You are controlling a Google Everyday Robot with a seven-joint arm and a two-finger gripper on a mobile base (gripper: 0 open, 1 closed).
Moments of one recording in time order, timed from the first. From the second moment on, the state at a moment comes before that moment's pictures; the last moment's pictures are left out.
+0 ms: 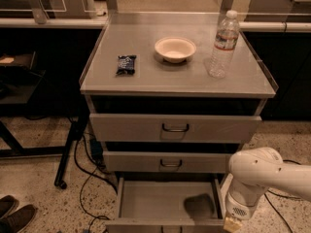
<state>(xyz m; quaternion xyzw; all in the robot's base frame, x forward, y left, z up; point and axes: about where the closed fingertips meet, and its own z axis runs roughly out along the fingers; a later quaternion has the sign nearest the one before) 0.342 -0.244 0.499 0.53 -0.84 -0.10 0.09</state>
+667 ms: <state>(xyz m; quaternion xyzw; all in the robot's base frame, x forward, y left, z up) 0.336 -0.240 0.464 0.52 -0.84 -0.12 0.11</state>
